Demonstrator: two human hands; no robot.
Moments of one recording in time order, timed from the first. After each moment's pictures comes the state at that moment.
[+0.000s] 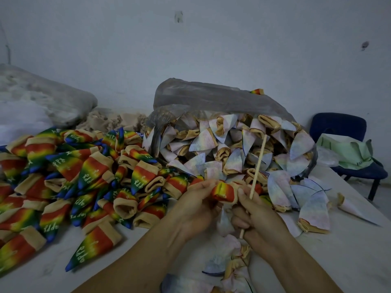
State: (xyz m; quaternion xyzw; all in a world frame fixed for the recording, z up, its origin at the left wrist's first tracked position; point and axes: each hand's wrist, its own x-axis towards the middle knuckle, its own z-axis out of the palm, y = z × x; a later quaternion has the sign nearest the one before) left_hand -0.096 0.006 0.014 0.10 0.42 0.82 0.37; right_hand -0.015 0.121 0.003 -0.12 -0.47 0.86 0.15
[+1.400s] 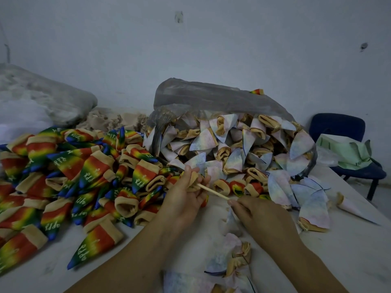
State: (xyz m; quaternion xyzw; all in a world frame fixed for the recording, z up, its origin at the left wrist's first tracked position) left_hand -0.126 -0.004 -0.004 0.06 0.33 0.90 0.29; right_hand -0.001 0.138 -0.002 -0.08 -0.96 0.10 0.26
